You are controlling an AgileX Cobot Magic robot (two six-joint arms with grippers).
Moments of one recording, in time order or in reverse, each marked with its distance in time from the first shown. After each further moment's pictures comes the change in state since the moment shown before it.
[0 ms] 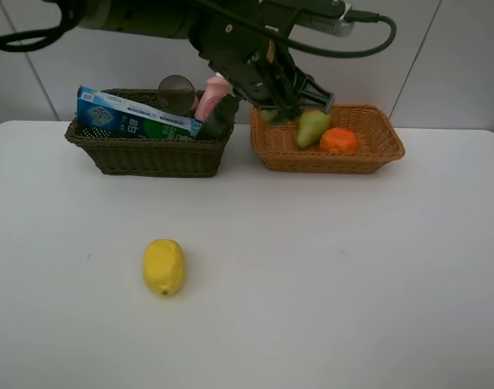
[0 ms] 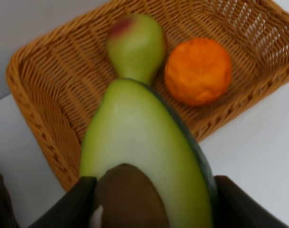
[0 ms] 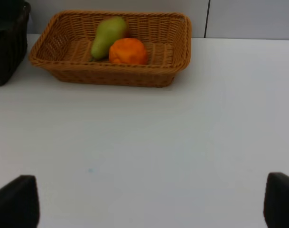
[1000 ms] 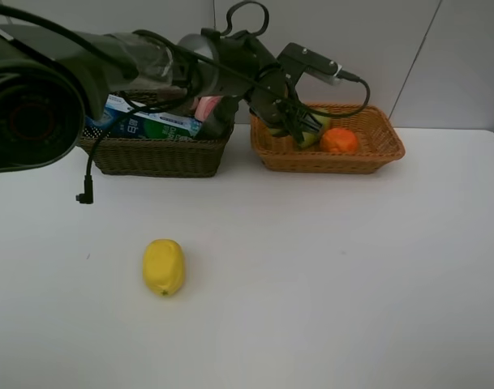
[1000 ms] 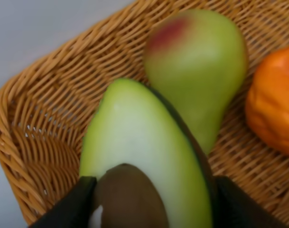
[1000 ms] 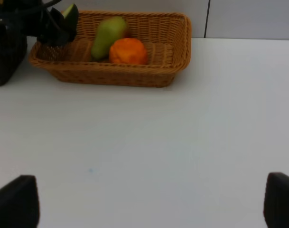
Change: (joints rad) left arm 0.087 0.428 -0.405 0.058 -0.007 0.080; right arm 0.000 0.000 0.000 0.000 0.000 0.000
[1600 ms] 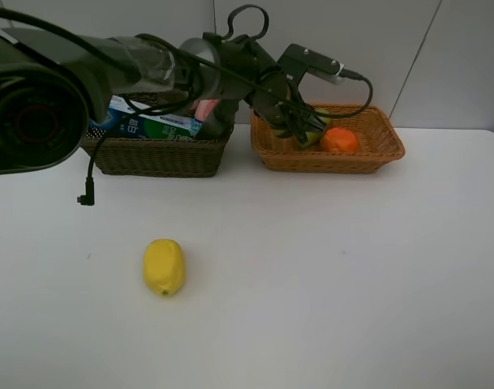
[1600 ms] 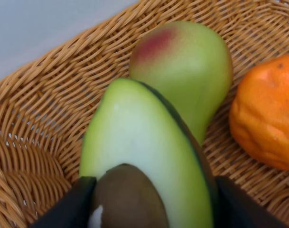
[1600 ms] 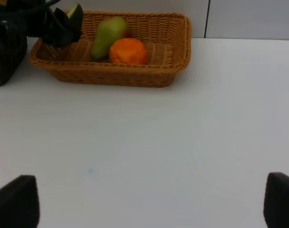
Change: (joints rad) left arm 0.000 0.010 0.000 -0.034 -0.042 0.000; right arm 0.000 0.000 0.000 0.000 0.000 0.000
